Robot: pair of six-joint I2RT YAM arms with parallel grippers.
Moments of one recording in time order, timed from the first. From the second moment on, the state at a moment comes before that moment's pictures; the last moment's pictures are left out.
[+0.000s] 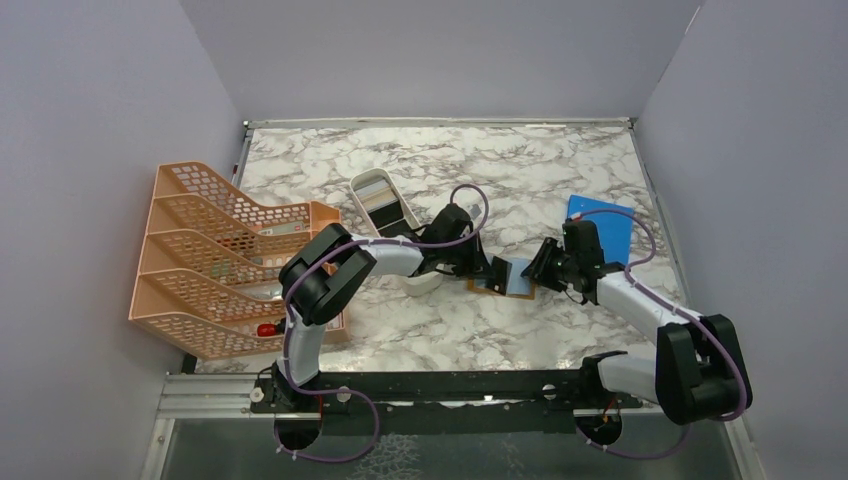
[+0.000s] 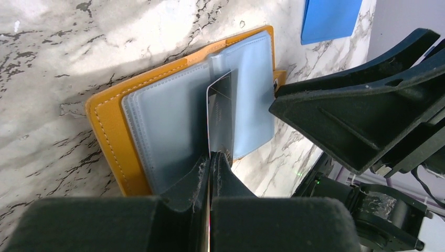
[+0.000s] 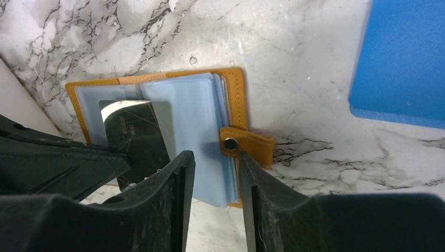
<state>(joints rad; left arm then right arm) -0.82 1.99 1.12 0.18 0.38 -0.87 0.20 1.23 0.50 -0.17 -0.14 0.60</state>
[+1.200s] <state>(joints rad) -0.85 2.00 1.11 0.27 0.29 -0.93 0.19 1.21 0.44 -0.10 -0.20 0.63</state>
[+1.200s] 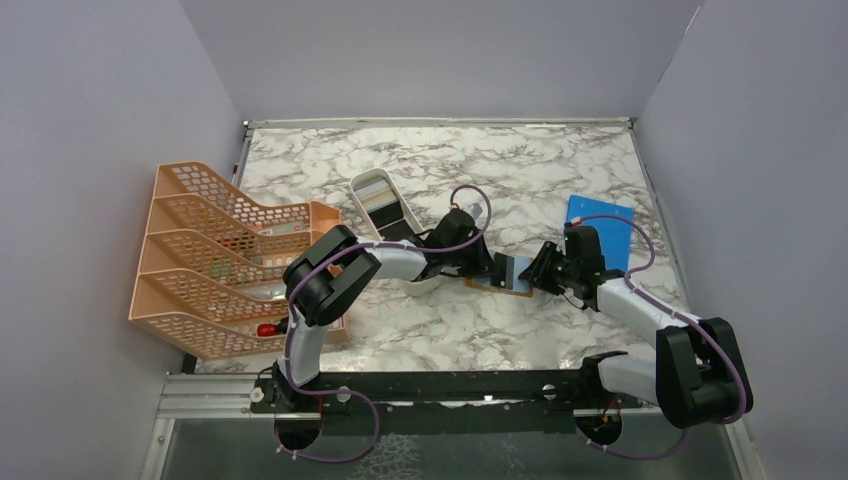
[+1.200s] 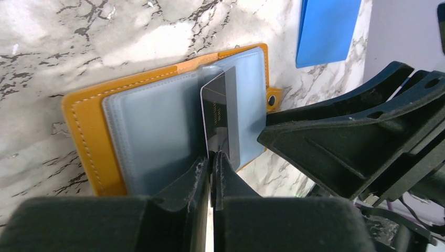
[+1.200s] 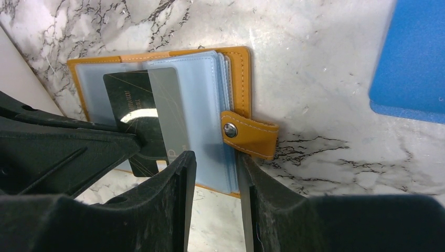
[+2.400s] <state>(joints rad) -0.90 2.02 1.22 0.11 0.20 -0.72 0.19 1.22 0.43 -0.08 -0.23 0.64</state>
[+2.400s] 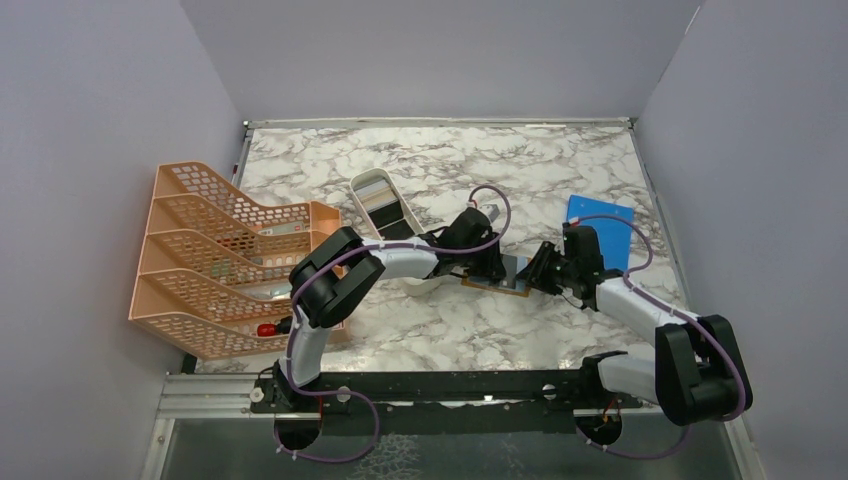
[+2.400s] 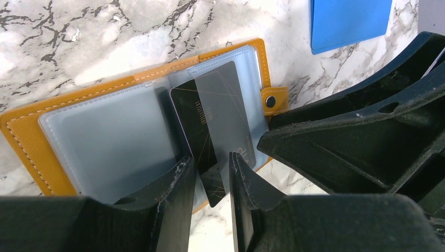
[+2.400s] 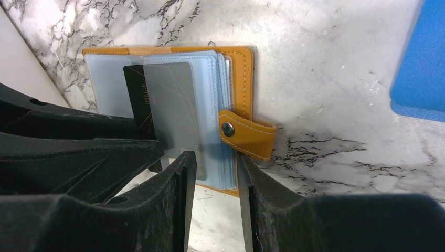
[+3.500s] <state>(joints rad) -0.90 2.06 1.29 0.07 0.21 -0.67 0.20 1.25 0.50 -0.17 -0.05 0.59</state>
